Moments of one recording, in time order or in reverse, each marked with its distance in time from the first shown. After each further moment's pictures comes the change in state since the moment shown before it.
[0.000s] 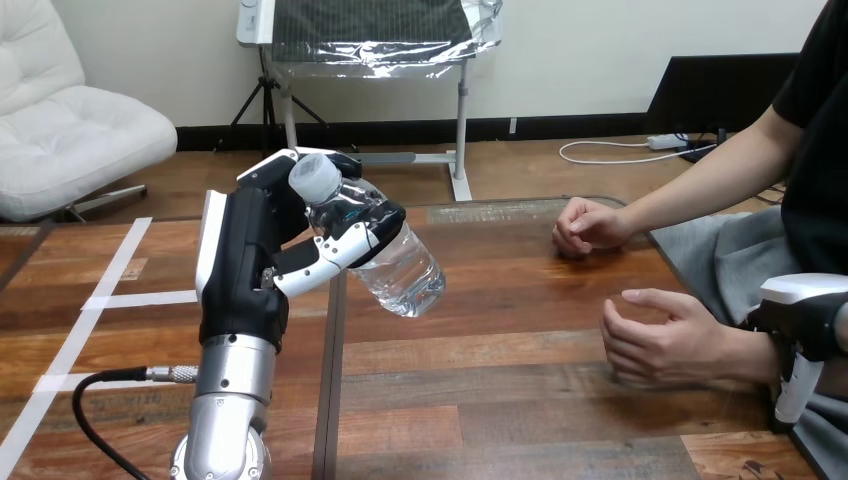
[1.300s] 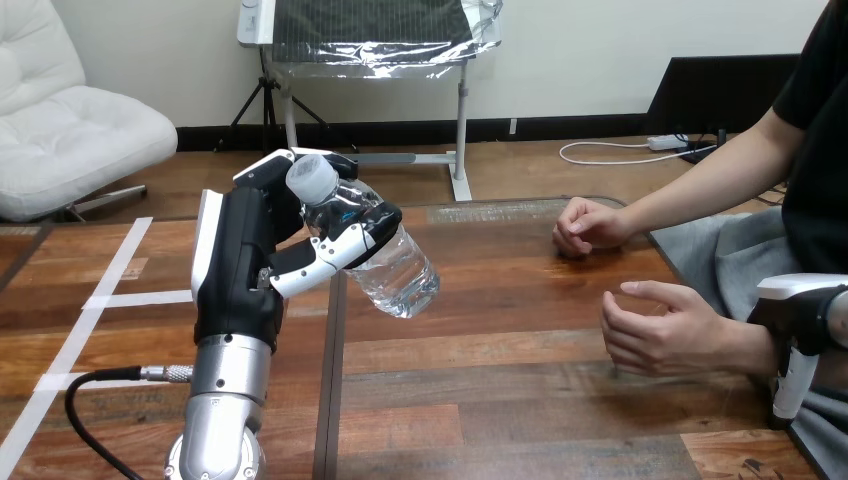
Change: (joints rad) left arm 0.000 0.012 0.006 0.000 0.013 0.000 0.001; right arm -0.118 0.050 0.066 0.195 0.000 -0.032 -0.017
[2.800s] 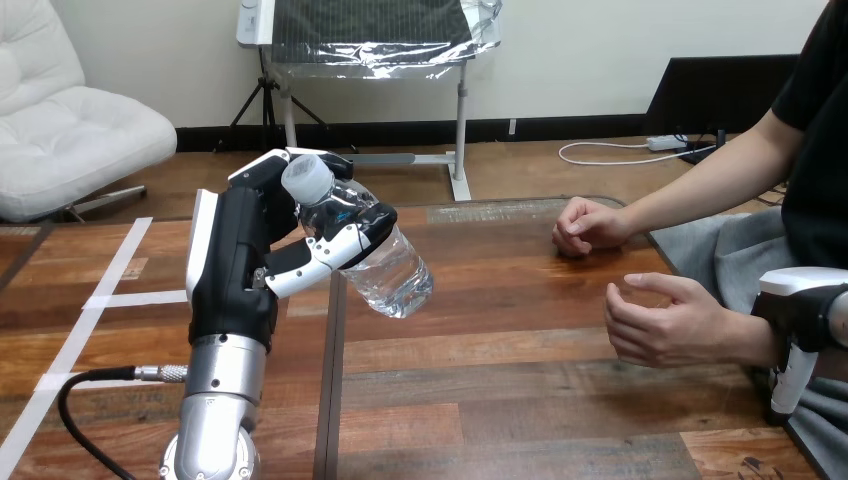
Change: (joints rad) left arm 0.000 0.007 0.010 0.001 0.007 0.000 -0.002; right arm -0.009 0.008 0.008 0.052 0.020 -0.012 -0.087
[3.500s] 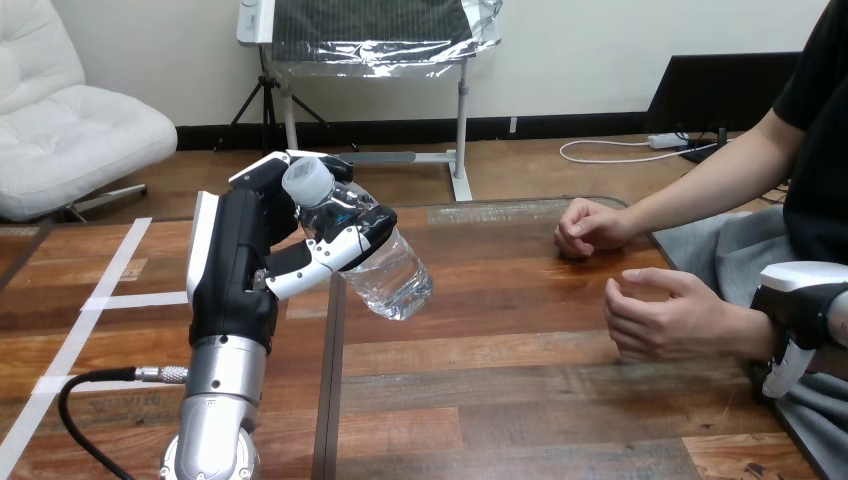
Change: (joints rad) left arm 0.000 0.001 0.000 0.007 0.003 0.000 0.000; right arm 0.003 0.006 0.000 0.015 0.016 0.005 -0.057
